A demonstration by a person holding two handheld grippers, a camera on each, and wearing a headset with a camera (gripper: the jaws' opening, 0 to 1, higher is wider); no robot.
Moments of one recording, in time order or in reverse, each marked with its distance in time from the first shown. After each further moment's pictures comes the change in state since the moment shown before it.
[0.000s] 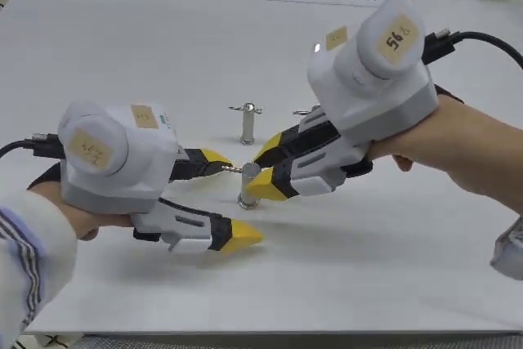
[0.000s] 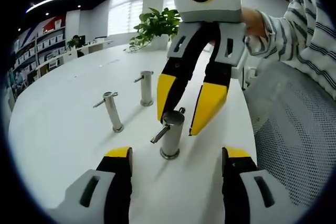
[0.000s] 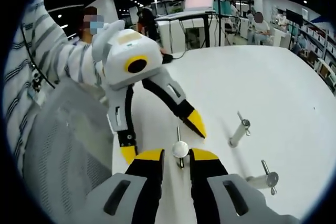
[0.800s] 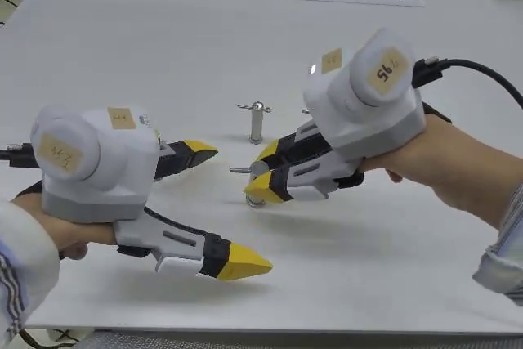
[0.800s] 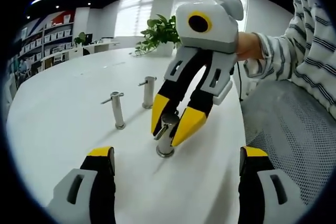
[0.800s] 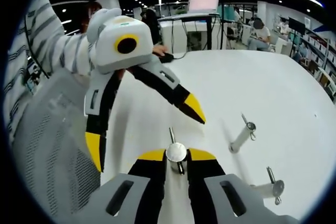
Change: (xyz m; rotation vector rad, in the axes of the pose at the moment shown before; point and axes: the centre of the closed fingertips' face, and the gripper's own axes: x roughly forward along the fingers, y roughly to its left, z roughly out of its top) left arm -0.015 -0.005 0.005 -0.079 -0.067 0.013; right arm 0.016 -0.004 -0.001 -0.067 -0.032 -0.019
